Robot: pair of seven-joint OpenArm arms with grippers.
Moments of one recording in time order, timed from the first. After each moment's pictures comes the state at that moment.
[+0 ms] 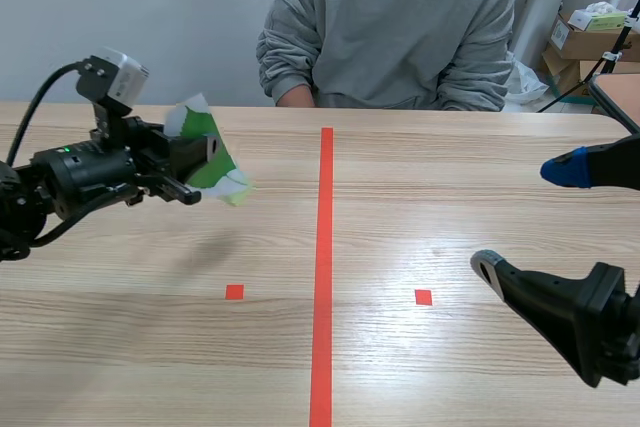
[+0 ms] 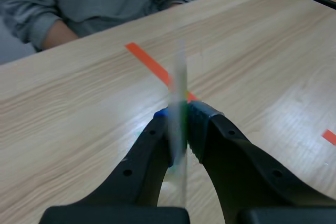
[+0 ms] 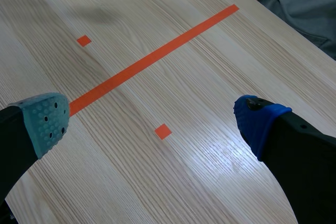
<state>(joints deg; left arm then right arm) -11.8 -27.4 19.7 67.5 -24.3 -31.7 -7.6 -36.3 30.3 17.5 116.8 17.7 45.3 -5.9</state>
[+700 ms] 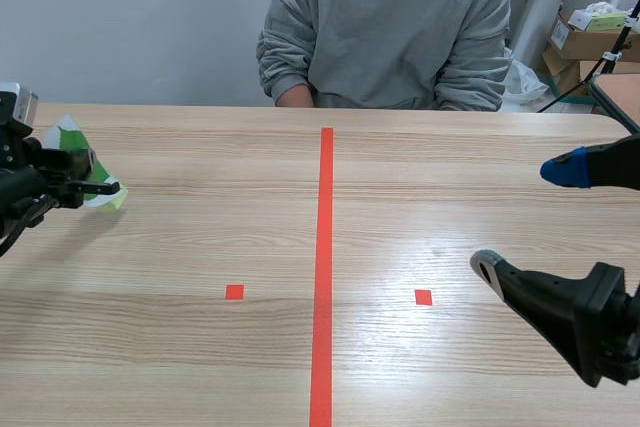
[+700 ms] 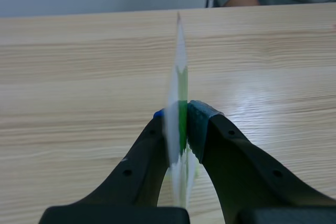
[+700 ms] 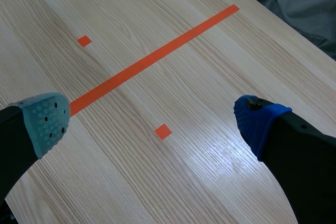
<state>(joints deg) -11.4 -27.6 9.6 53.9 -24.8 -11.1 -10.7 -36.3 30.3 17.5 116.8 17.7 45.3 -5.9</state>
